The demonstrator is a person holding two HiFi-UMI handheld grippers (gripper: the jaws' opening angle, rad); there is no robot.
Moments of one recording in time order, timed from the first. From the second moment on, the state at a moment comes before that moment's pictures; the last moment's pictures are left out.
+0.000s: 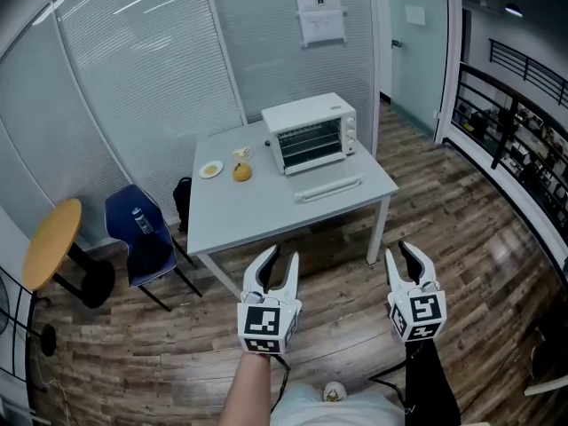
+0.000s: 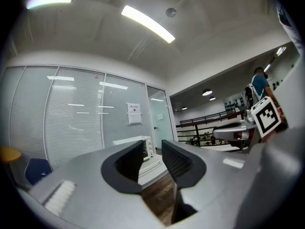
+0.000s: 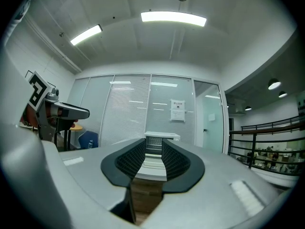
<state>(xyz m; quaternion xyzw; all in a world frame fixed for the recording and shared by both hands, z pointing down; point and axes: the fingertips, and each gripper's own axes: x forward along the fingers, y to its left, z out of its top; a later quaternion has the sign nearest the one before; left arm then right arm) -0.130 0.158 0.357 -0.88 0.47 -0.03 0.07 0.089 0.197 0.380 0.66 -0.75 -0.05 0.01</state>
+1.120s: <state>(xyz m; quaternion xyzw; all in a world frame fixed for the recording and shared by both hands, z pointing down) -0.098 -0.020 0.376 -0.89 0.46 -0.01 0.06 0.117 0.035 0.385 0.66 -0.75 -0.07 0.04</state>
